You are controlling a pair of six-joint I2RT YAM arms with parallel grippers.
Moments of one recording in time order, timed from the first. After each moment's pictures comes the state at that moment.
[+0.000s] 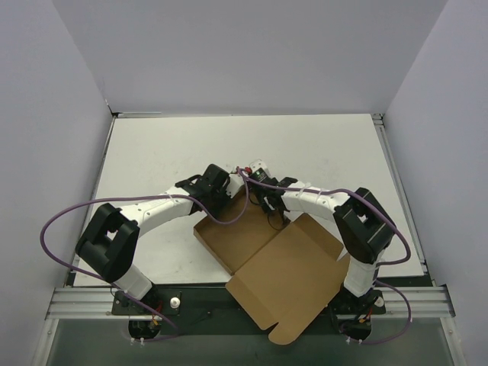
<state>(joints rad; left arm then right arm) -0.67 1.59 1.00 -0.43 -0.01 0.17 0.76 1.79 1.09 -0.38 0.38 0.15</state>
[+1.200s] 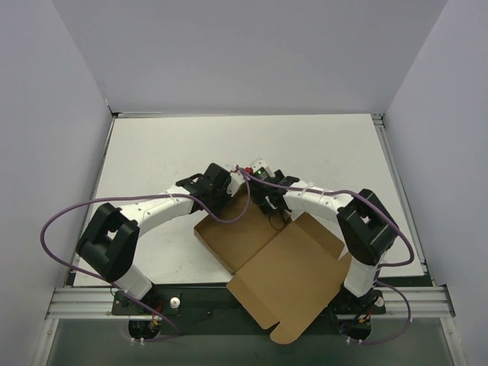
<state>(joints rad) -0.67 1.59 1.01 -0.45 -0.03 0.13 0.76 1.78 1.11 -0.41 0.50 0.04</state>
